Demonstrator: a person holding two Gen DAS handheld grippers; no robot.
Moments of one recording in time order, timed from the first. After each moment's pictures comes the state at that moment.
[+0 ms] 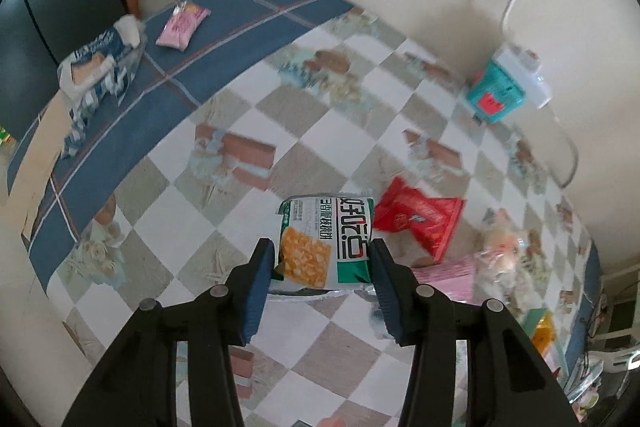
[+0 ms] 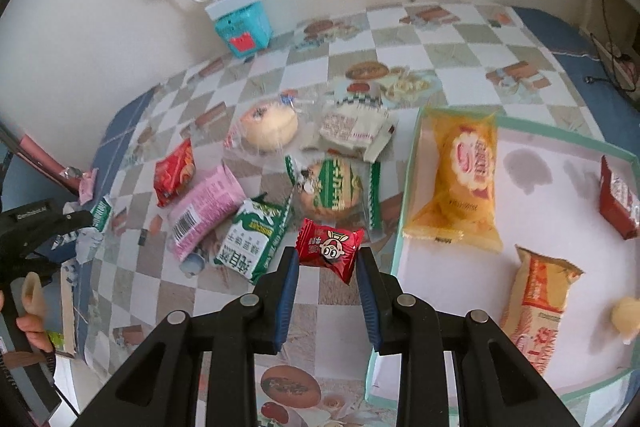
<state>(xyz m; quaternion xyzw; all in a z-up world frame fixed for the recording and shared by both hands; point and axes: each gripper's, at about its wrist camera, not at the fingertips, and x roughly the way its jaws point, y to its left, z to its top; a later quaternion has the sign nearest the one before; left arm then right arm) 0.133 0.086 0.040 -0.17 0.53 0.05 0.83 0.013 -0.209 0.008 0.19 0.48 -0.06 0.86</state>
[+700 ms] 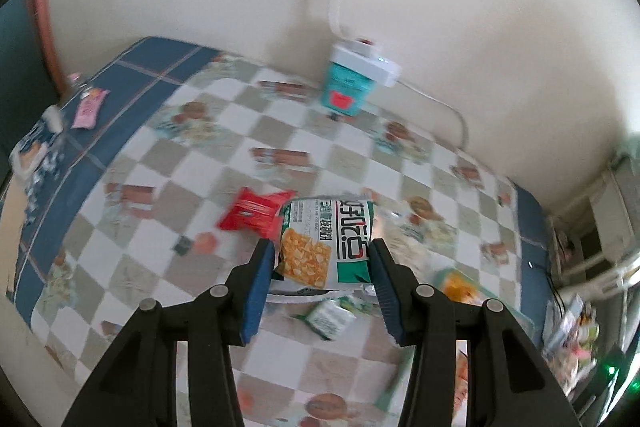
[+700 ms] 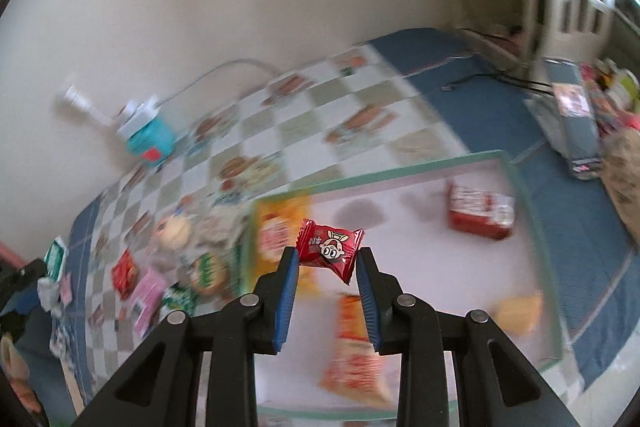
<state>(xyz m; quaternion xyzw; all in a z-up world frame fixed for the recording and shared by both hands) 0.098 -0.042 0.115 -0.10 0.48 -0.09 0.87 -0.059 -0.336 0.055 0.26 0.40 -0.22 0.85</state>
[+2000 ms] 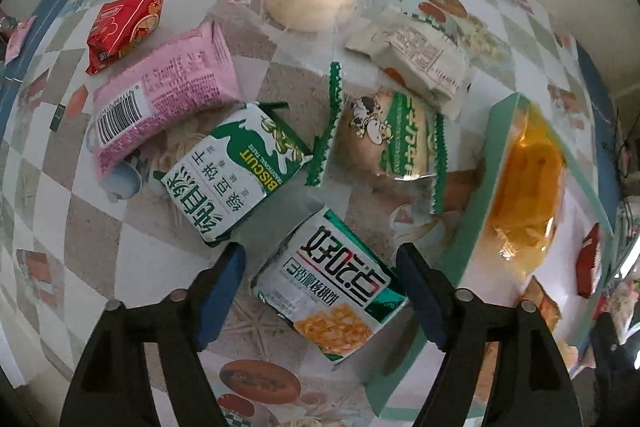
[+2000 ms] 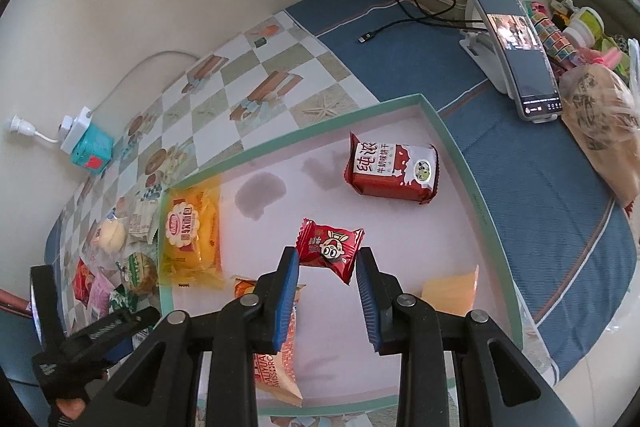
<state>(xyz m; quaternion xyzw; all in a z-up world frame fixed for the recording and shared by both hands) 0.074 -0.155 -0.053 -0.01 0.66 -0.07 0.74 -0.089 -0.391 0.014 0.31 0.45 -0.26 0.80</state>
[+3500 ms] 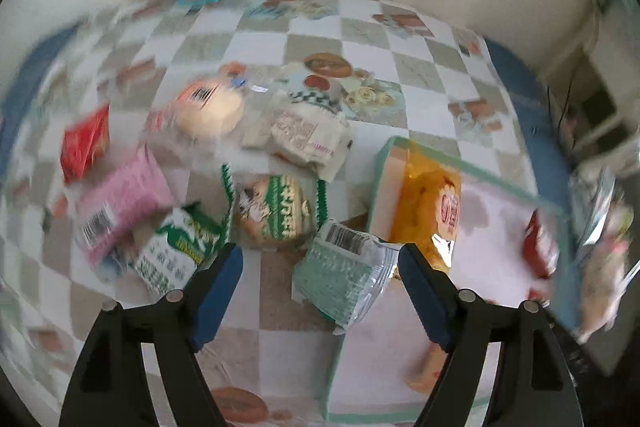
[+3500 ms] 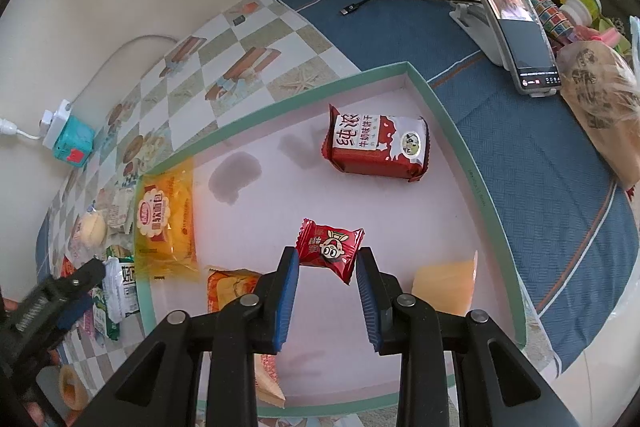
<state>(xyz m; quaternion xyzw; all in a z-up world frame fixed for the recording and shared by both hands) 0.077 -0.202 0.004 0.04 0.57 -0.19 0.80 -0.088 -0.398 -0.009 0.32 0.47 -0.28 0.77</state>
